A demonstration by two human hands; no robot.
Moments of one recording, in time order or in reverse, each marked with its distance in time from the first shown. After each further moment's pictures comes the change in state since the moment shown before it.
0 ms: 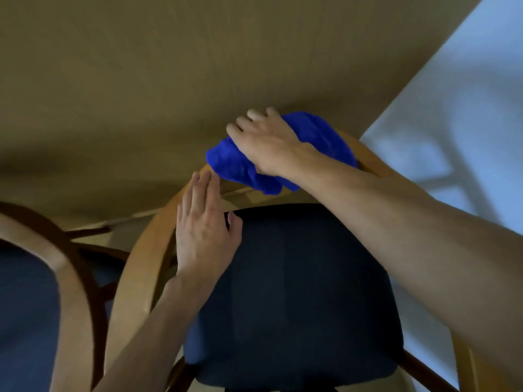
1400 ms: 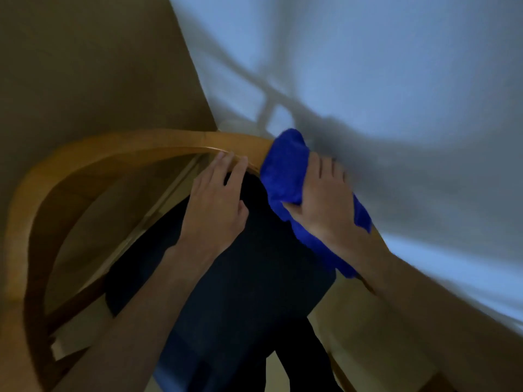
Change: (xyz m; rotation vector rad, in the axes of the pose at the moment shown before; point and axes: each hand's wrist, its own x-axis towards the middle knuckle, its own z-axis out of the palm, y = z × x) left_hand -0.004 0.212 0.089 0.087 -0.452 0.858; right_hand -0.349 0.028 0.145 0.415 0.035 1.251
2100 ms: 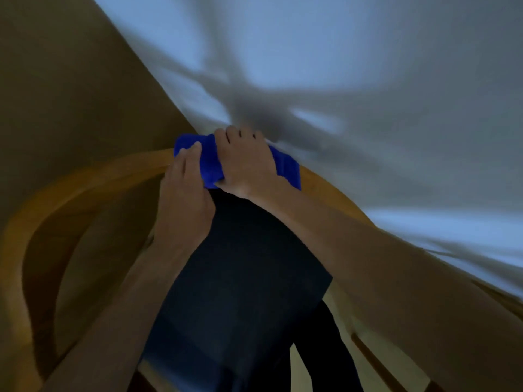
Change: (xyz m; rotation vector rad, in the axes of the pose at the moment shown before) left_hand 0.026 0.002 -0.020 -0.141 0.049 -0.088; right_hand 0.077 -0.067 -0.003 0.040 -0.001 -0.196
